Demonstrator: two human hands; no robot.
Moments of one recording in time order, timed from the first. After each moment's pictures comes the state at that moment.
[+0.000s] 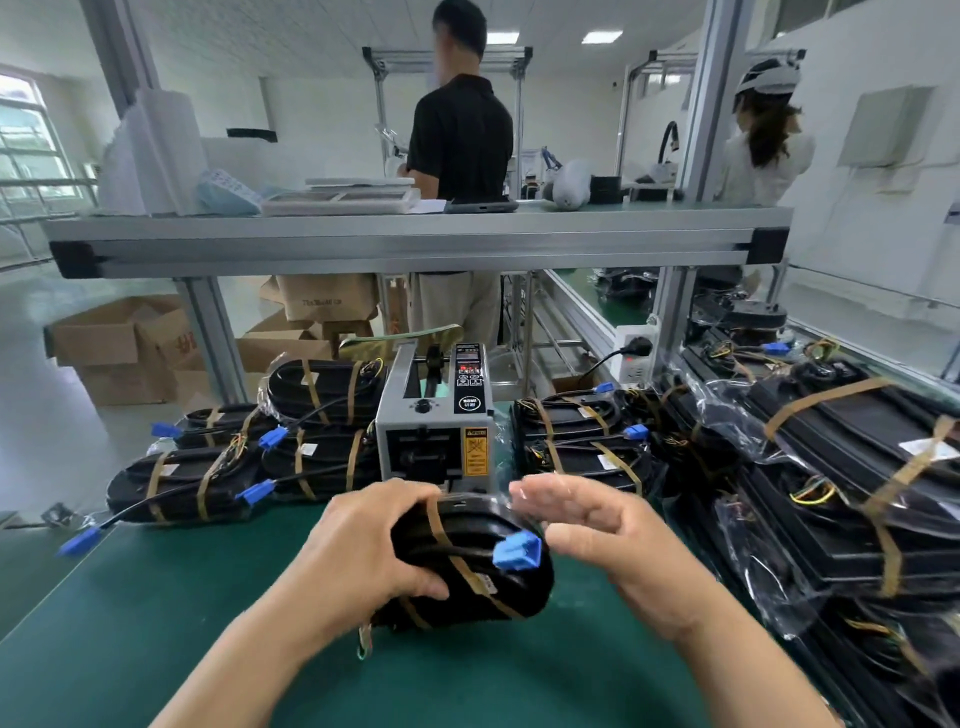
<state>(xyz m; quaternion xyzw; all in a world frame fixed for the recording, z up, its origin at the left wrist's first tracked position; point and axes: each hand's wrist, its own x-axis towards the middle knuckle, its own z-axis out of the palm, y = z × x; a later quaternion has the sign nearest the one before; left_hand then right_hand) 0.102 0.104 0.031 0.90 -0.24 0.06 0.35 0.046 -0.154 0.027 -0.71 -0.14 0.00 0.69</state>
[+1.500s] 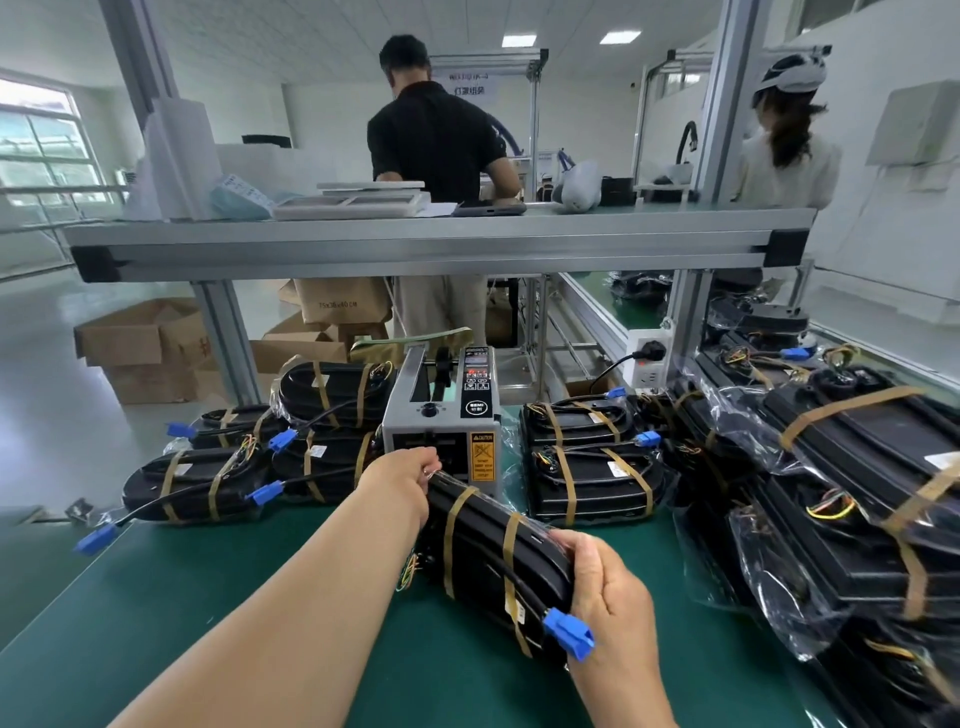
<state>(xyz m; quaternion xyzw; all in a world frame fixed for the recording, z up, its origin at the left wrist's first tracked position) 0.208 0.042 0.028 0.55 0.26 -0.11 0.78 0.031 -0.107 -0.019 -0.75 0.11 -0.24 0.60</state>
